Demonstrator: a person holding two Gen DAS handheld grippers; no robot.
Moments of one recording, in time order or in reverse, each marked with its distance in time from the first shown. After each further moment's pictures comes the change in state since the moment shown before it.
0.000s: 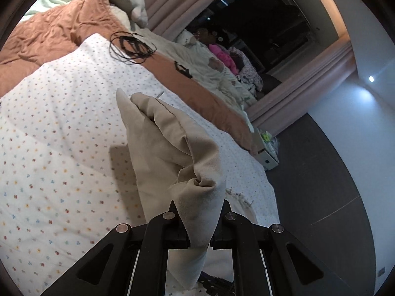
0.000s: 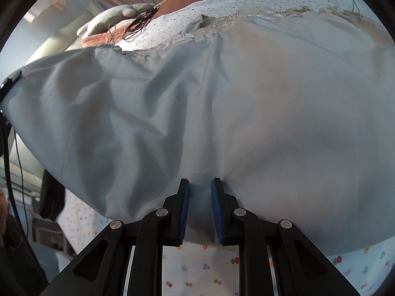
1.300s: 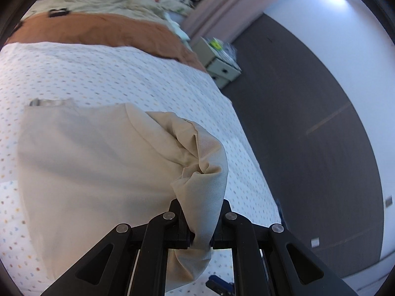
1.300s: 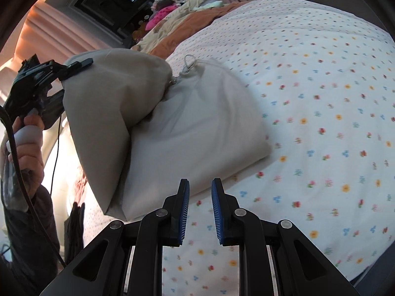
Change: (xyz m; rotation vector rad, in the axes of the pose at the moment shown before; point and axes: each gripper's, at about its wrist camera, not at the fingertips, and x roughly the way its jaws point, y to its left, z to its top) left arm 0.234 -0.249 -0.115 0.326 0.482 -0.133; right arm -0.190 -0.176 -0.059 0.331 -0.353 -0.034
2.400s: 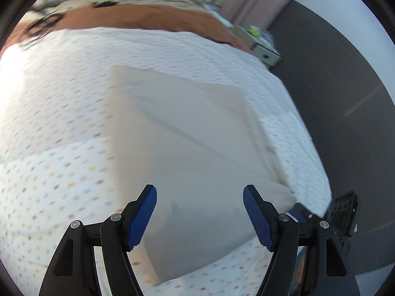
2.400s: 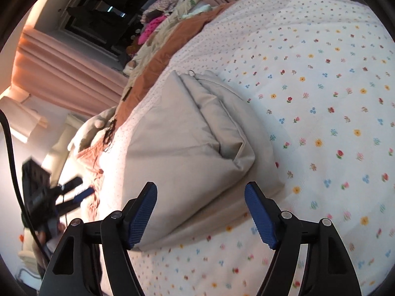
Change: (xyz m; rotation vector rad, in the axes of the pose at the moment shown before) left arm -0.074 0.117 -0.070 -0.016 0.032 0.283; right arm 0.033 -0.007 0.033 0.122 -0.028 0.058
